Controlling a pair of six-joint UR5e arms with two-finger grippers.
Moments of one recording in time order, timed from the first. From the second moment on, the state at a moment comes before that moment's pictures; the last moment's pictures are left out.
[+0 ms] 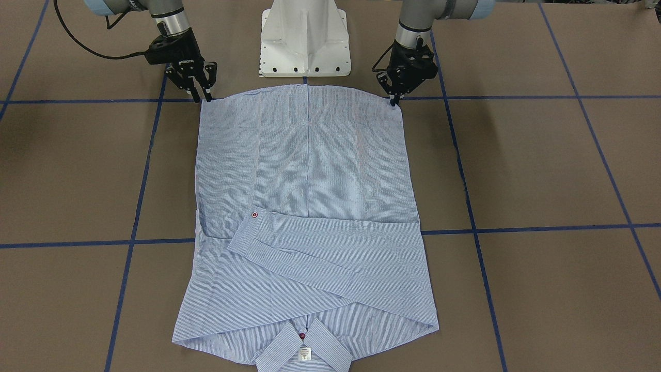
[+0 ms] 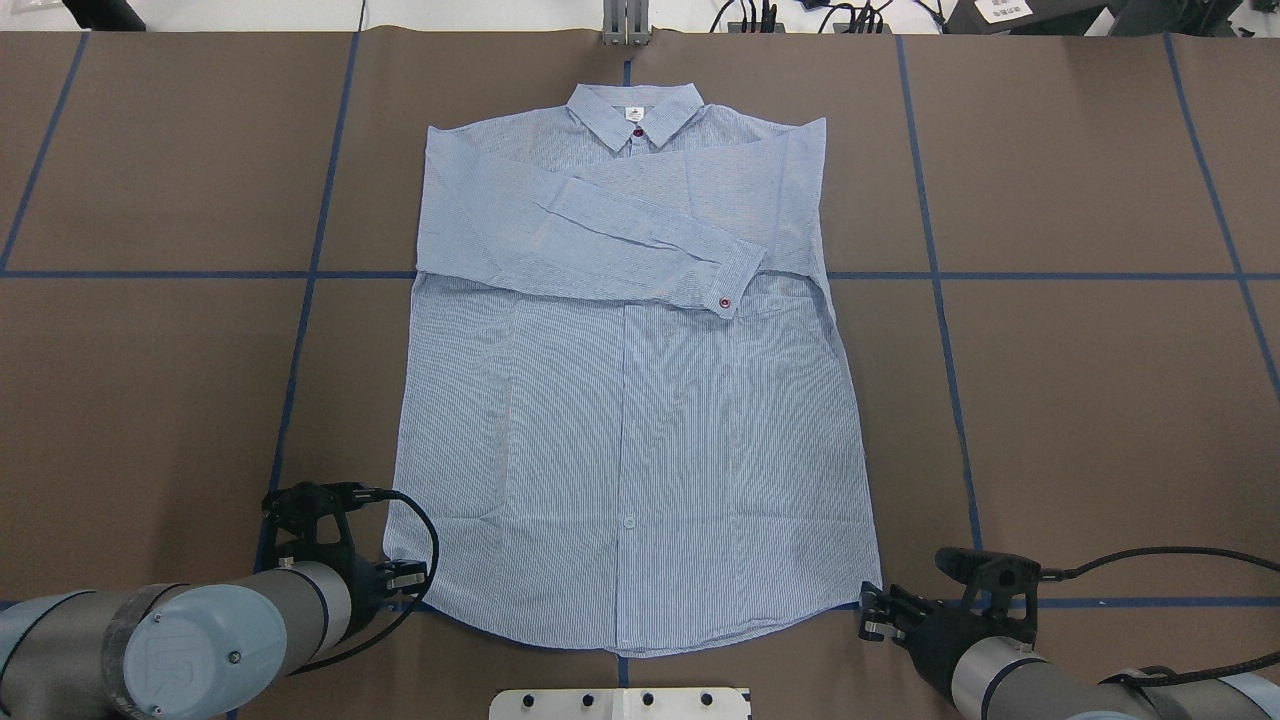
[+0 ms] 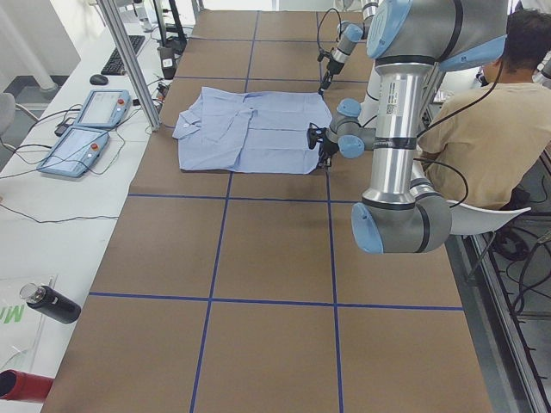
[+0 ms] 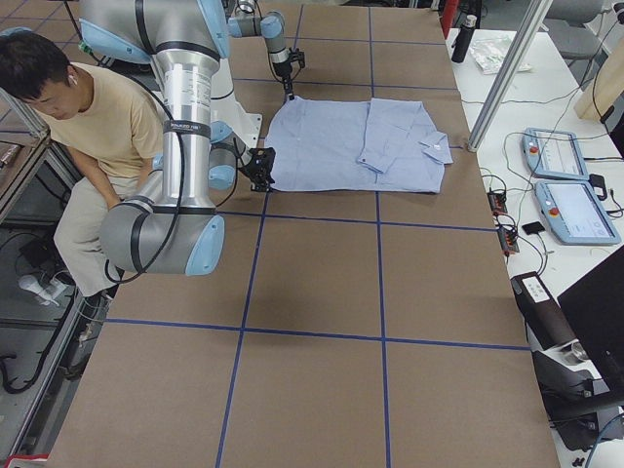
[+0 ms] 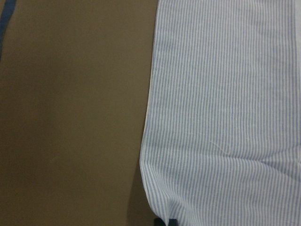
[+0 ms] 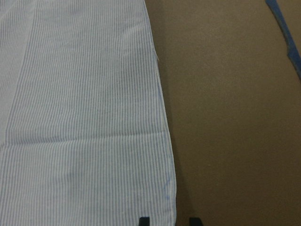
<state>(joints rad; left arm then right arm) -0.13 -1.67 -2.07 -1.84 -1.42 -1.59 -0.07 -1.72 2.08 -1.02 1.09 1.73</state>
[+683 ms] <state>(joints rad) -0.13 -1.67 -2.07 -1.84 -1.42 -1.59 -0.07 -1.67 2.07 -1.09 1.09 1.73</state>
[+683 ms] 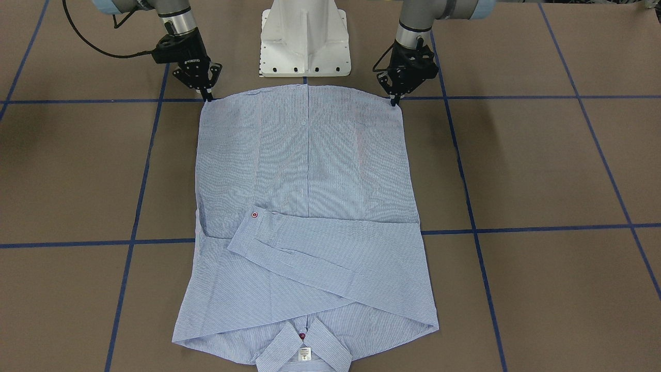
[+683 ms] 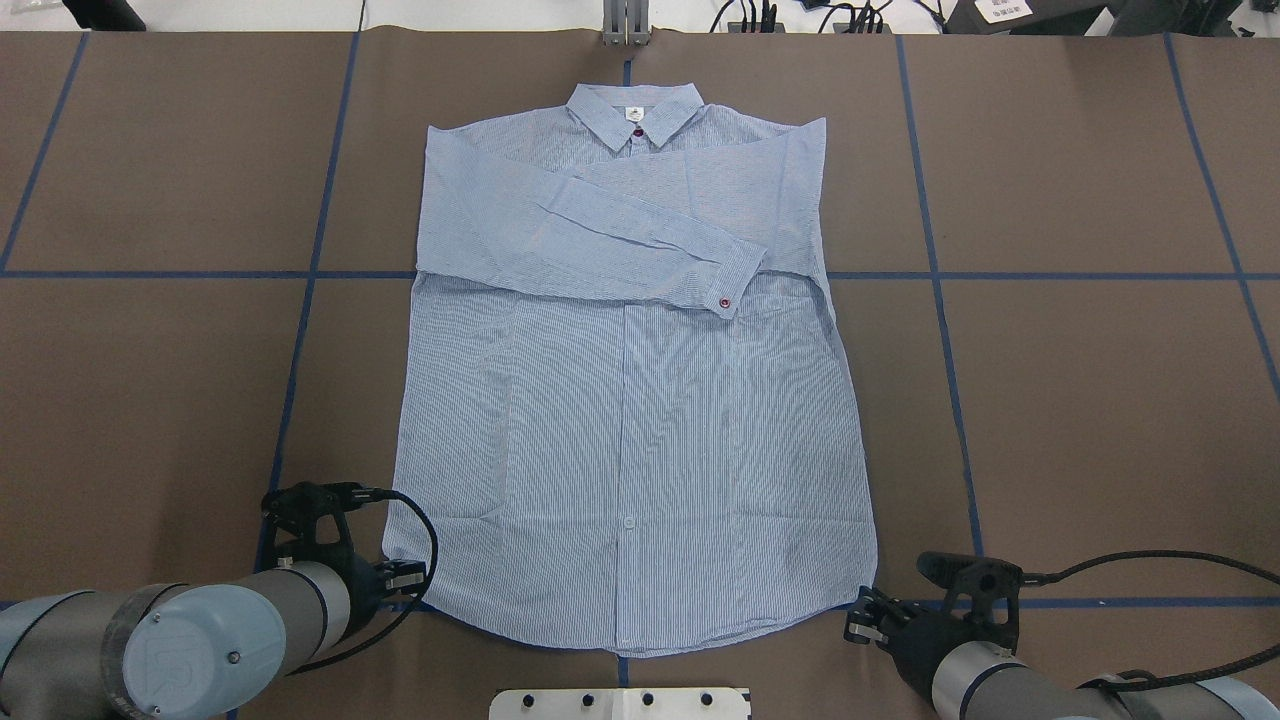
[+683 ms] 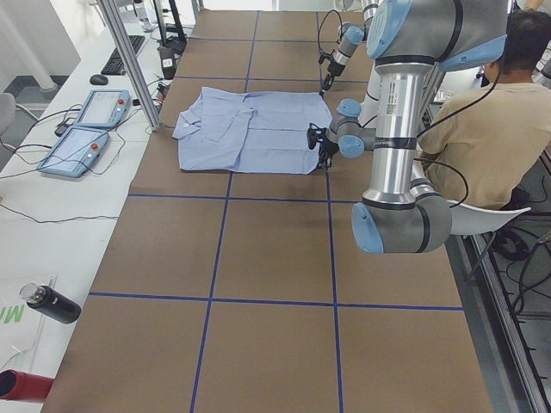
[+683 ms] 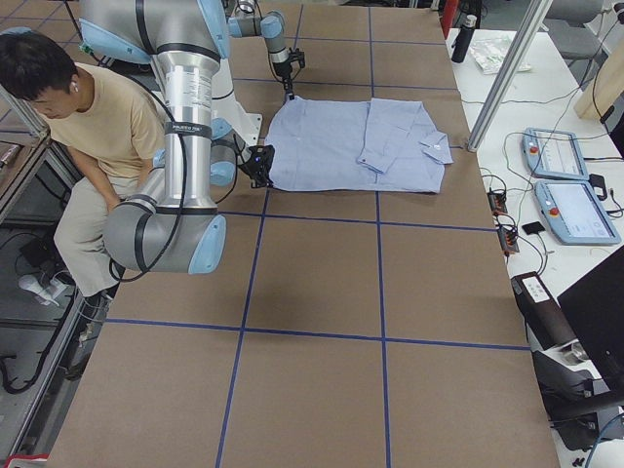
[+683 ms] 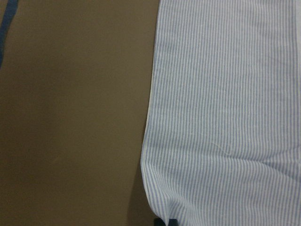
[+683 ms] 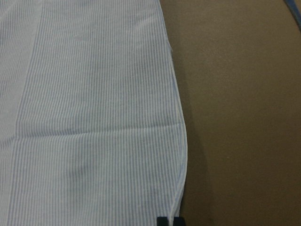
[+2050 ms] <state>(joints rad) -0.15 -1.68 -2.68 -1.41 -1.63 -1.53 0.06 -1.64 2.76 -1.68 1.43 1.71</state>
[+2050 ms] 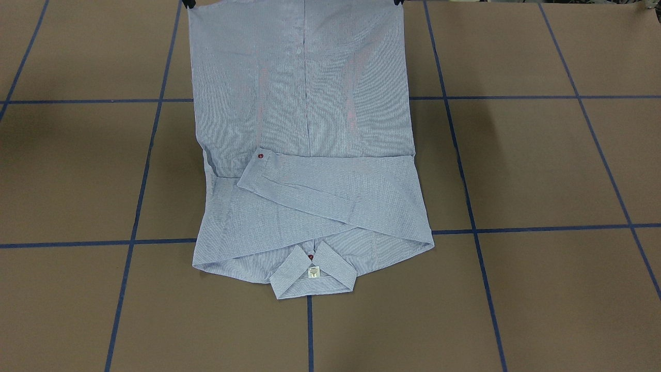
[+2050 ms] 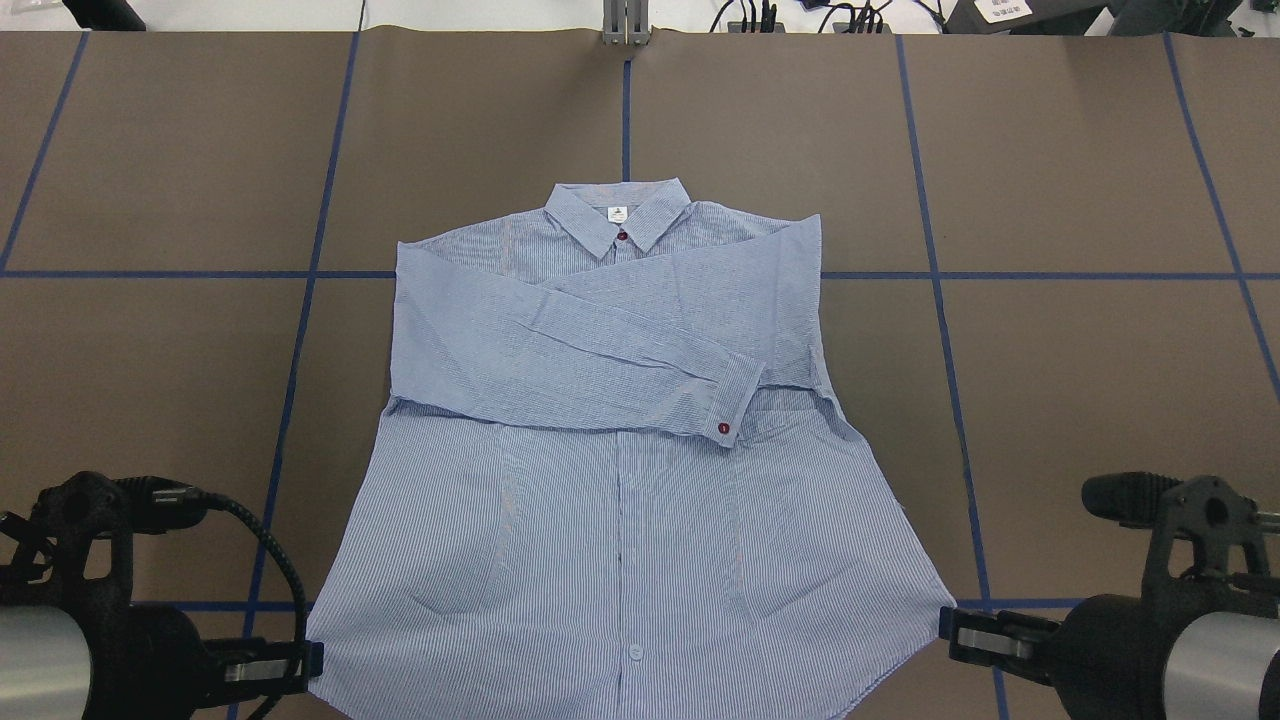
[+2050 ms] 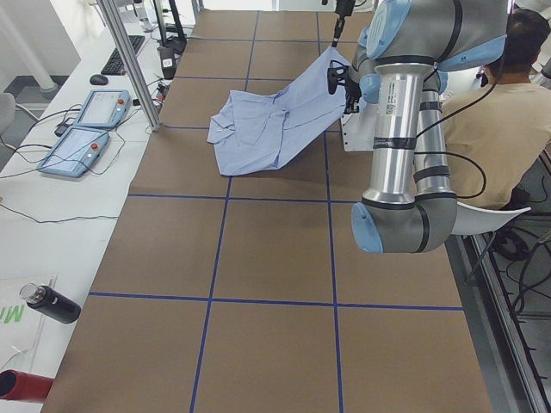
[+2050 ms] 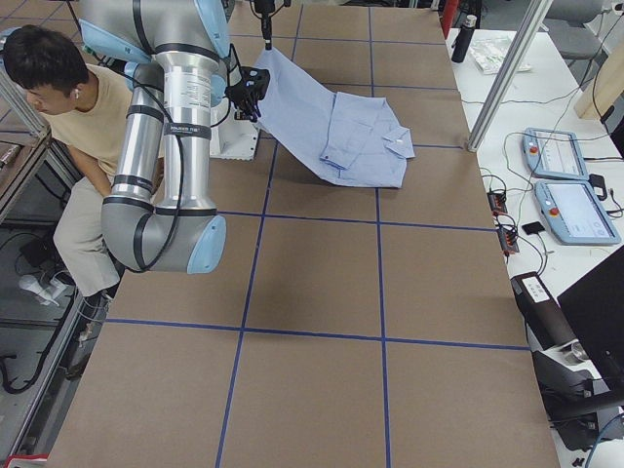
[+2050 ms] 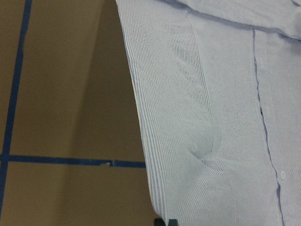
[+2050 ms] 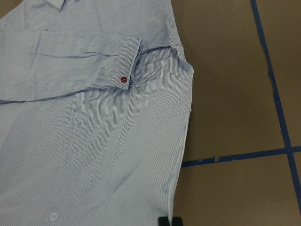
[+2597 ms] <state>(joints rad) -0.43 -1.86 -2.40 -1.41 -1.64 -1.26 0.30 -1.36 2.45 -1.69 1.46 1.58</state>
